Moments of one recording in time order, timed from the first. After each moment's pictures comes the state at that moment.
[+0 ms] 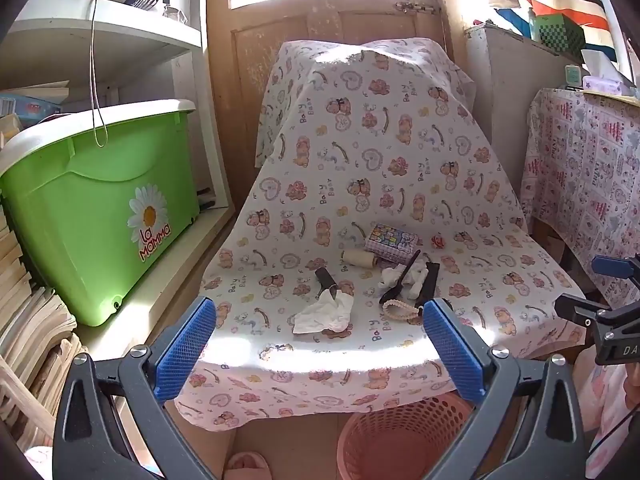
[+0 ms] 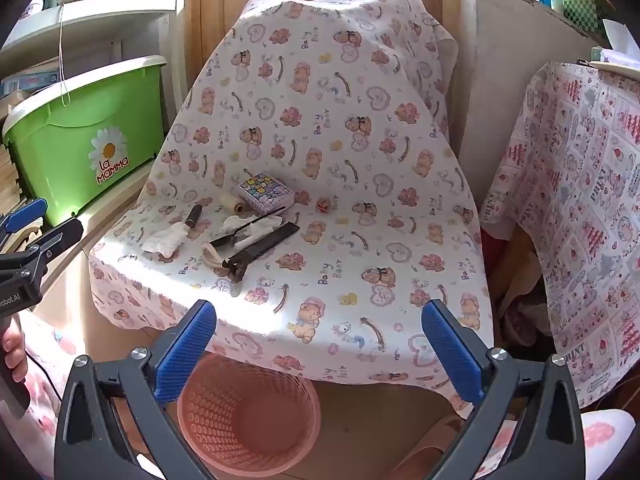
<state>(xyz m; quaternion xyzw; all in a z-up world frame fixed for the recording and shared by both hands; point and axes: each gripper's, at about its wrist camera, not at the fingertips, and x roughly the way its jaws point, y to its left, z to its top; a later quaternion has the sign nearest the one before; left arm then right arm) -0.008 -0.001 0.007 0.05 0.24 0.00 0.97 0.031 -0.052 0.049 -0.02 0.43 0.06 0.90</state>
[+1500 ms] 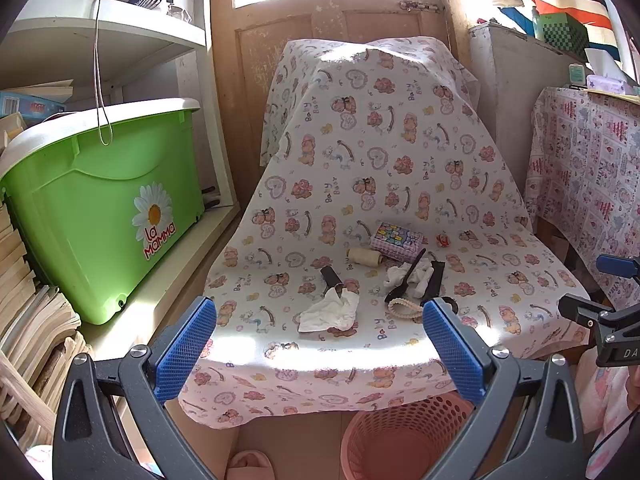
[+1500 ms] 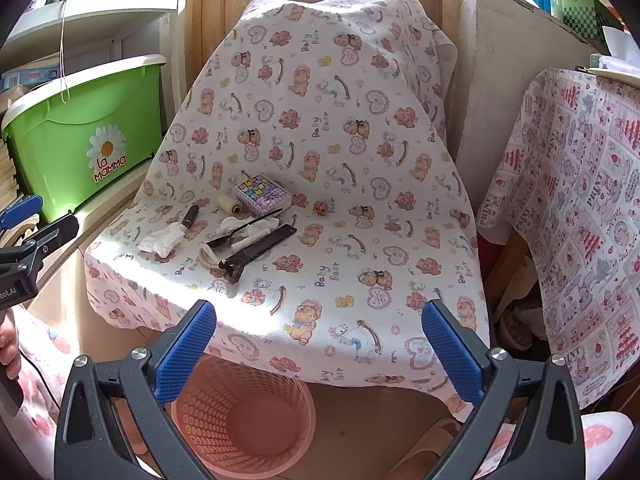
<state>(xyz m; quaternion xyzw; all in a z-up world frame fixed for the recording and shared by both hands) -0.008 0.002 0.005 0.05 0.25 0.01 0.97 0.031 -0.052 0.049 -0.02 0.43 0.06 0.90</state>
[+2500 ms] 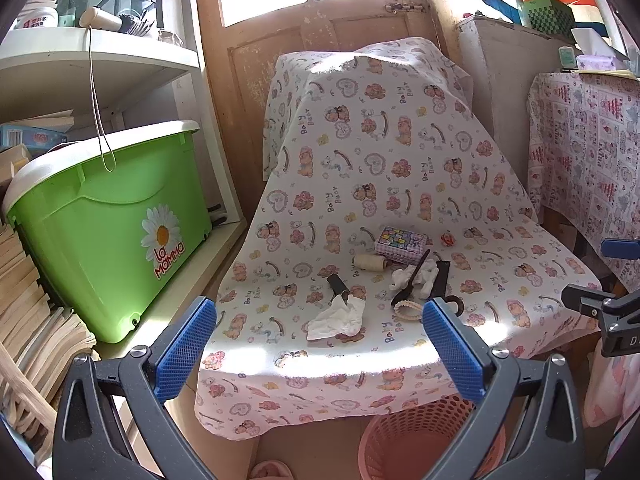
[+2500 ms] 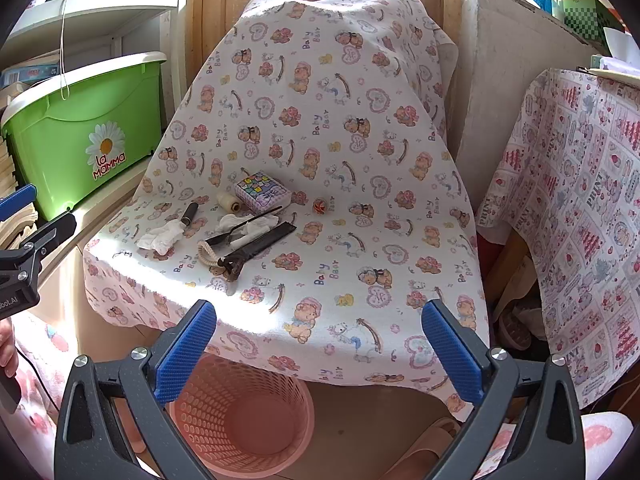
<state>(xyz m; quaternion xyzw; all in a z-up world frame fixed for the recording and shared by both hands) -0.014 -0.009 0.007 0.09 0.23 0.02 0.97 0.031 -0.052 0.047 -0.02 0.43 0.06 0.90</state>
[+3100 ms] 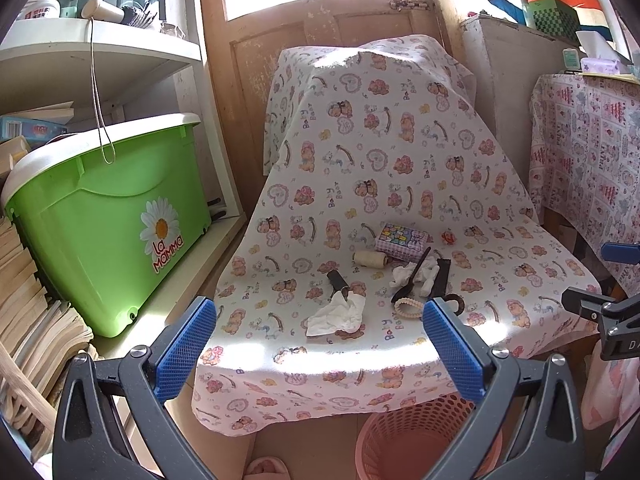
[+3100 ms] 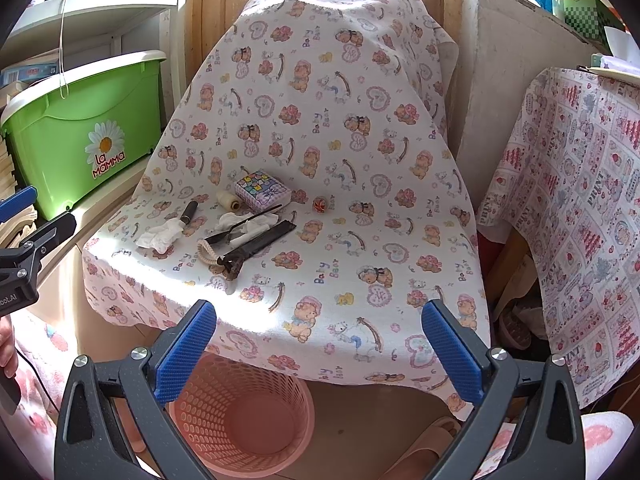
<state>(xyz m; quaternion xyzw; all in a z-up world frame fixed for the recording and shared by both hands) -0.014 -0.008 0.004 0.09 0.23 0.02 0.97 0.032 -0.050 0.045 -0.02 0.43 0.06 0.90</state>
